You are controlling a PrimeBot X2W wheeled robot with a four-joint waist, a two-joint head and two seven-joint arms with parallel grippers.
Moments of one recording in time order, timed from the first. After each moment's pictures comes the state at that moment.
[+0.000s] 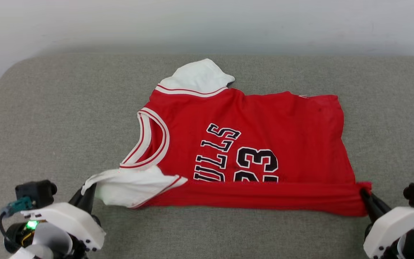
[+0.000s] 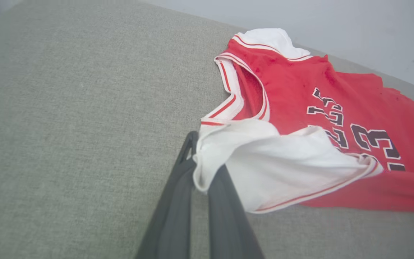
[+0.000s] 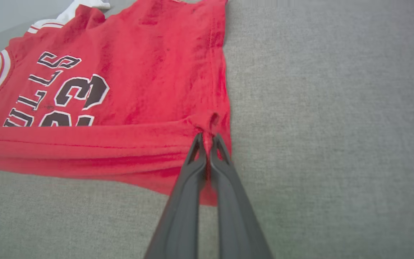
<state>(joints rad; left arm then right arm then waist) -0.07 0.61 -0.40 0.00 -0.91 0.26 -0.01 0.03 -0.12 -0.14 0.02 0.31 0.13 0.36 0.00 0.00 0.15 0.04</state>
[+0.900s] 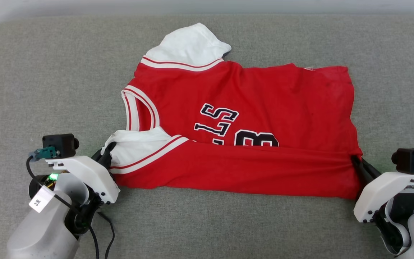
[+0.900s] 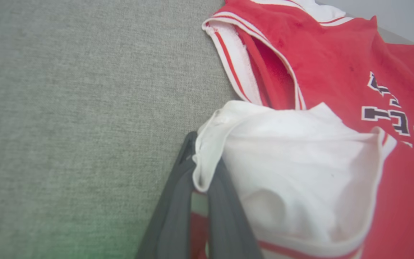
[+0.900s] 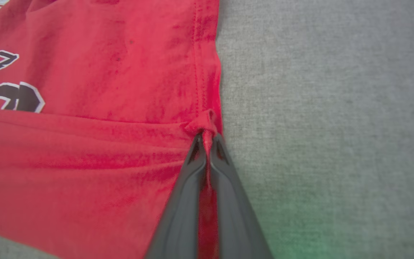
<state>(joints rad) -0.49 0.46 -0.52 0.55 -0.89 -0.03 0.01 -0.25 -0.19 -0.03 0.34 0.32 0.13 0.22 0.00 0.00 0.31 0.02</state>
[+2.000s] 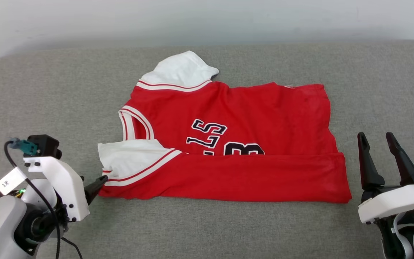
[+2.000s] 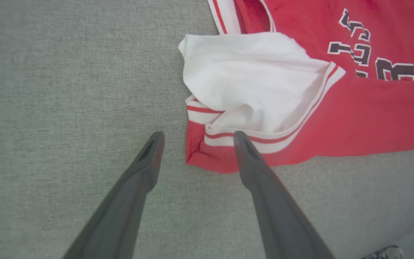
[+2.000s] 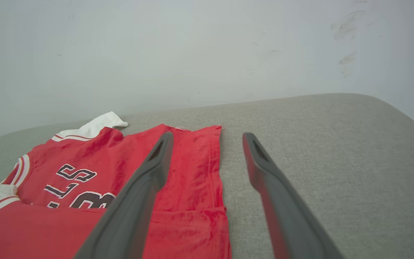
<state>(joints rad) -0.38 0.73 -0.51 0.18 -1.06 0.11 0.50 -0.12 -0.09 -0.11 0.02 0.25 0.13 -0.03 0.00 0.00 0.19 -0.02</state>
